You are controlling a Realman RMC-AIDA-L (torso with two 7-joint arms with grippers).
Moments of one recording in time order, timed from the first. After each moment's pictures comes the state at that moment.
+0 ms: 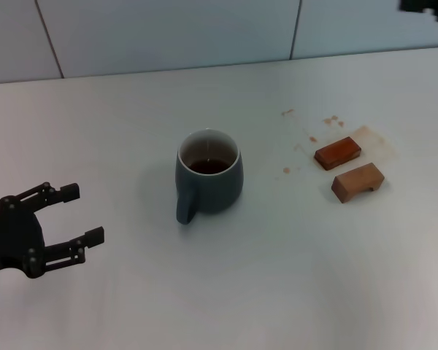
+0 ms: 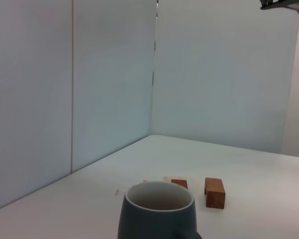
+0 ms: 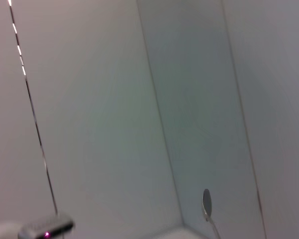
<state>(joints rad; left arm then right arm) -0.43 -2.00 0.47 0.48 2.04 1.71 -0.96 0.61 1.99 -0.36 -1.24 -1.82 -2.04 1.93</state>
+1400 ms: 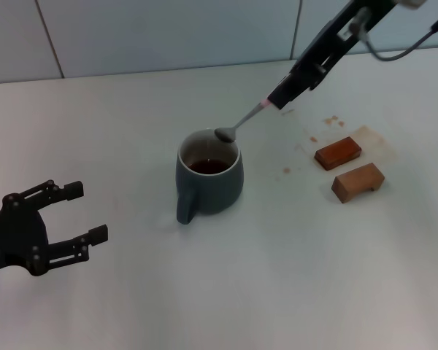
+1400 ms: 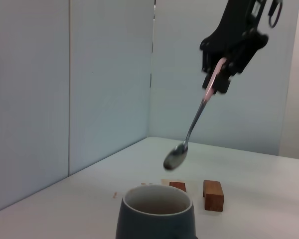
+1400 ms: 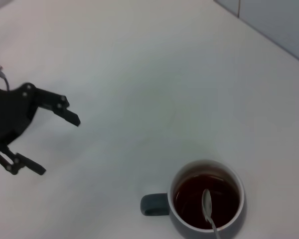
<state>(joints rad) -0.43 -2.00 0.47 0.48 2.04 1.70 -0.96 1.09 1.96 -1.00 -1.16 -2.53 -1.89 2.49</state>
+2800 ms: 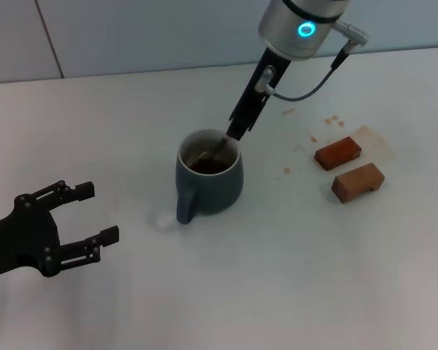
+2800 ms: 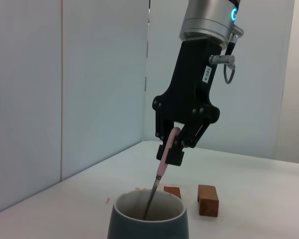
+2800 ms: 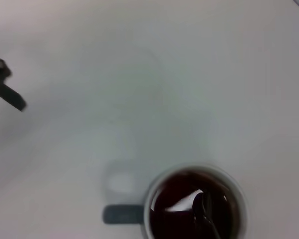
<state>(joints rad) -0.44 -2.03 0.47 0.48 2.04 1.70 -0.95 1.30 2.05 -1.12 -0.73 -2.73 -1.55 2.43</state>
